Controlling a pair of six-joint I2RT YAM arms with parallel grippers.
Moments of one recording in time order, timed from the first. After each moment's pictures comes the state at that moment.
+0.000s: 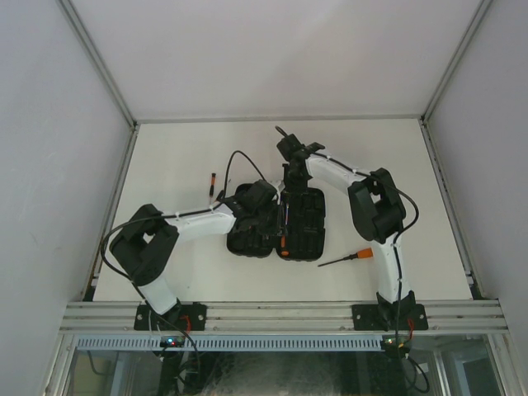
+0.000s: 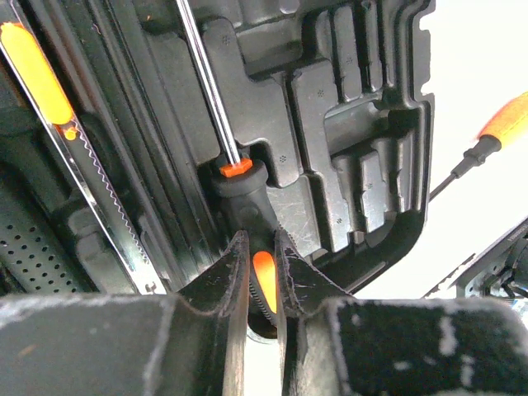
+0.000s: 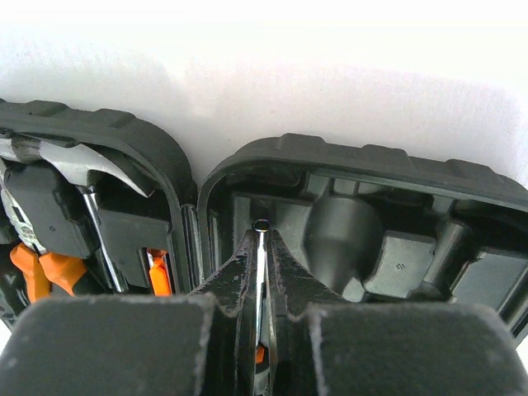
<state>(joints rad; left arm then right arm) -0.81 1.71 0.98 -0.17 0.17 -0.65 0.57 2.16 1.70 -0.83 0.00 0.62</state>
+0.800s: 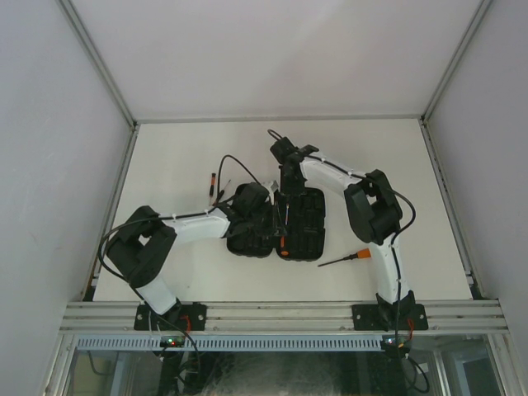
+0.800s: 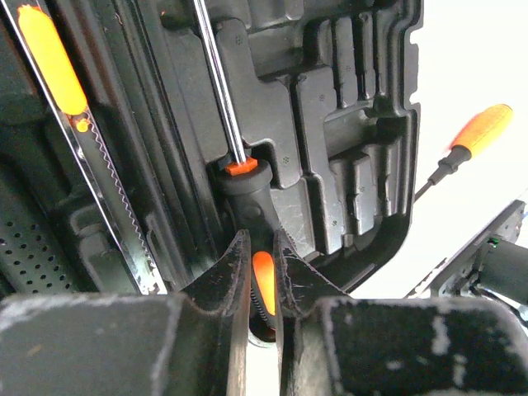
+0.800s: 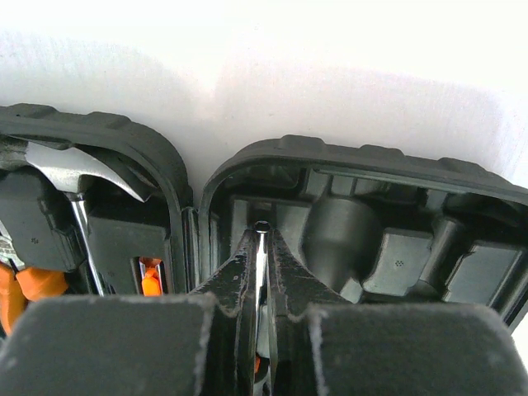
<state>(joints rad) -0.77 1.68 0.89 -0.04 0.21 -0.71 0.61 2.20 1.71 -0.85 0.10 0.61</state>
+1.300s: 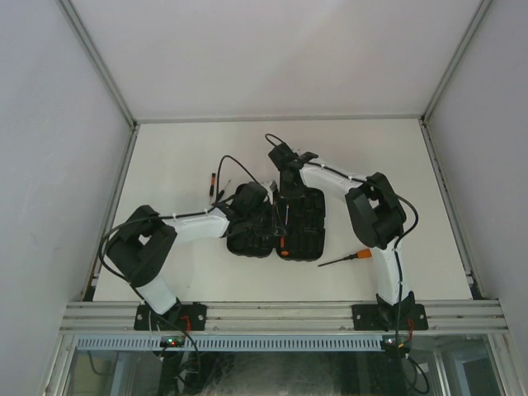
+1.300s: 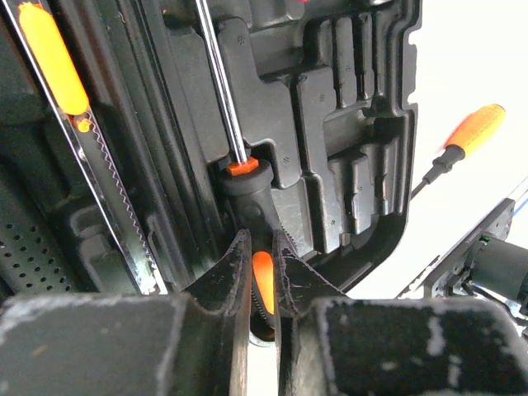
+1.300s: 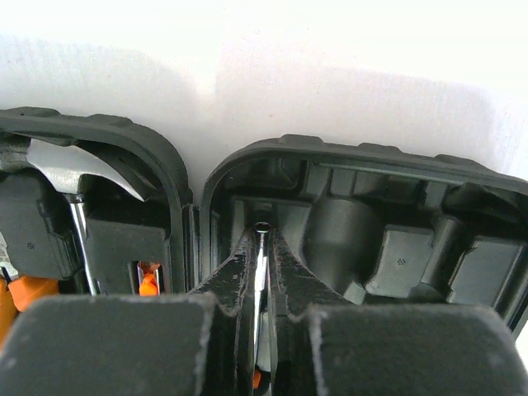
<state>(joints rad) -0.76 1.68 0.88 -0.03 0.25 -0.73 0.64 2.15 1.61 -0.75 0.16 0.63</state>
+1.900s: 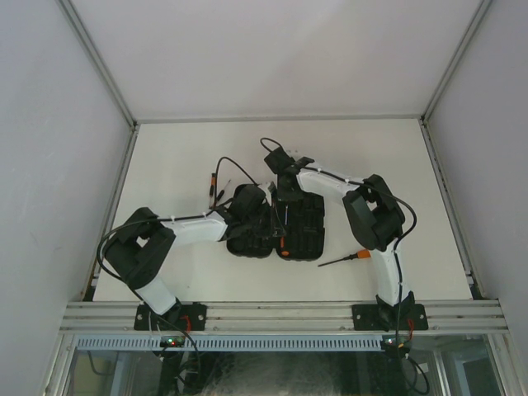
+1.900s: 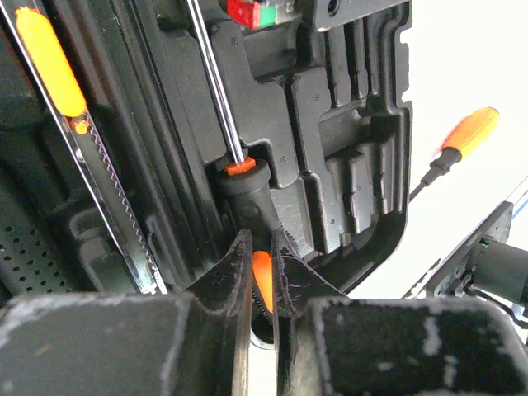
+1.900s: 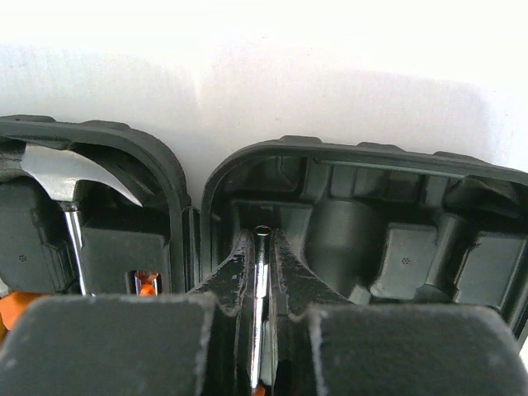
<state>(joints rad) -0.77 1.66 0.83 0.04 0.23 -0.73 0.68 2.14 1.55 -0.68 0.24 0.65</state>
